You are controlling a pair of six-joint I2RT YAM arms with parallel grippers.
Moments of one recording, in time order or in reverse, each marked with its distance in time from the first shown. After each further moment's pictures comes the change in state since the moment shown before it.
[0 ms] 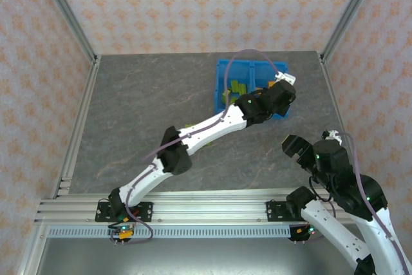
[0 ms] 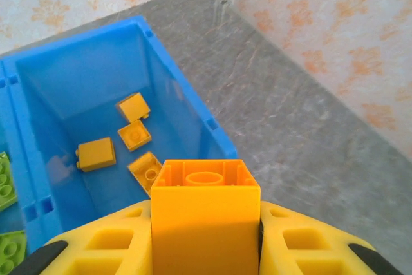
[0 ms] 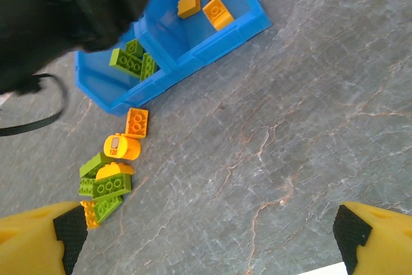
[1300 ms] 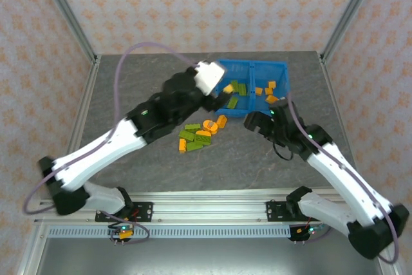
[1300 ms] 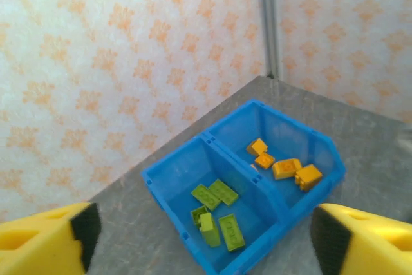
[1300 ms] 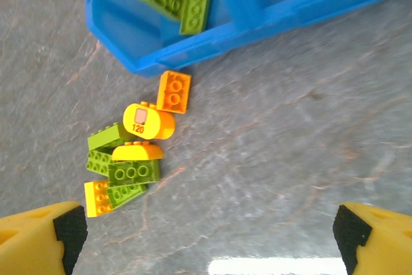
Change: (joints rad) left arm 0.112 -1.269 -1.253 0.346 0.090 0.503; right arm 0.001 0.602 -0.016 0.468 -0.267 -0.100
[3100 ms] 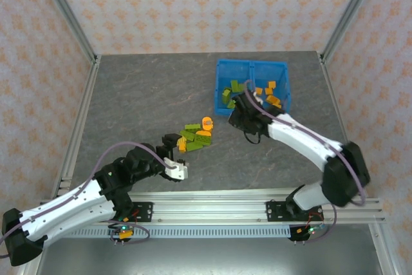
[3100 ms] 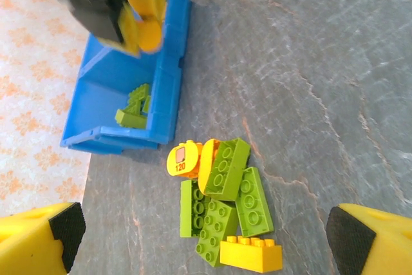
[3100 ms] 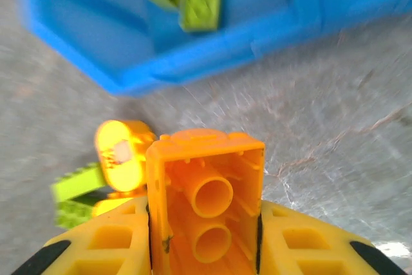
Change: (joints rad) left arm 0.026 -0.669 -0.972 0.101 0.303 0.752; right arm 0.103 0.333 0.106 0.154 0.155 0.099
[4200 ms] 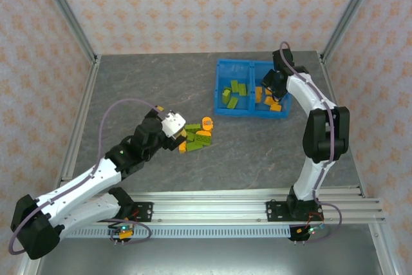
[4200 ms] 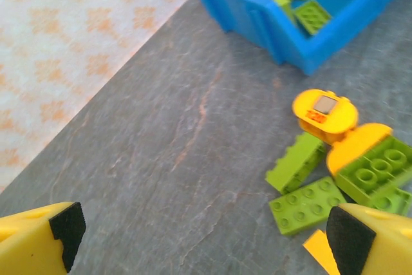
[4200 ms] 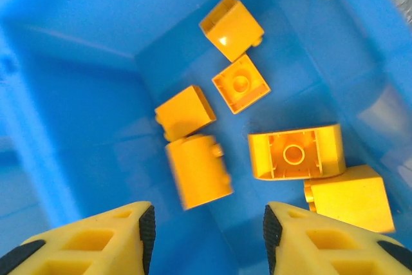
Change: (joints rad) left arm 0.197 0.310 0.217 0.046 -0.351 -0.583; right arm -0.507 0.469 0.467 -0.060 -0.154 -0.204
